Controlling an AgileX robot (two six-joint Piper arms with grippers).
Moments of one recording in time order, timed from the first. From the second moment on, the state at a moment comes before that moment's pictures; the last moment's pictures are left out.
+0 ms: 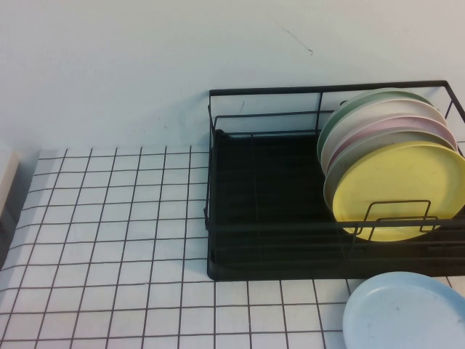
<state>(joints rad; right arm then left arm) -0.02 -0.01 0.03 -0.10 -0.28 -0.13 -0.02 -0.01 0.02 -0.14 0.37 0.04</state>
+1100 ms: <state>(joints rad) -0.02 0.11 -0.52 0.08 0.26 -0.19 -0.02 -0.01 0.02 -0.14 0.37 0.04</state>
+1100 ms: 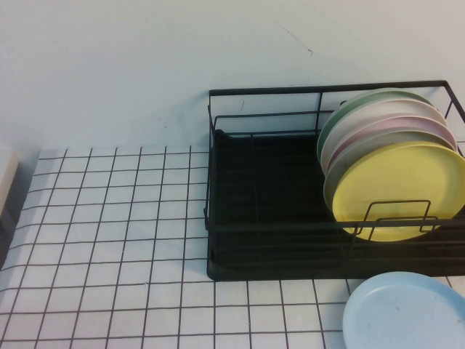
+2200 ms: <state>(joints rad) -0.01 1.23 -0.95 0.35 0.68 -1.26 -0.02 -0.01 0.02 -0.14 0.37 0.04</state>
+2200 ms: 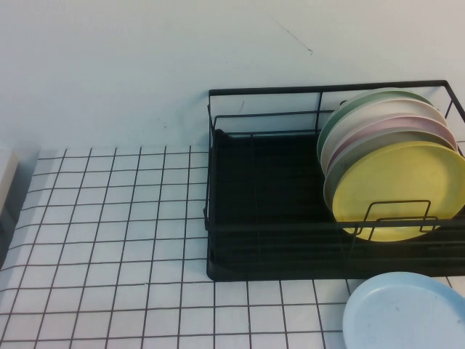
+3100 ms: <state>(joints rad) 0.00 1.42 -0.95 0.65 0.46 -1.67 -0.02 -0.01 0.02 -0.14 0.37 0.04</state>
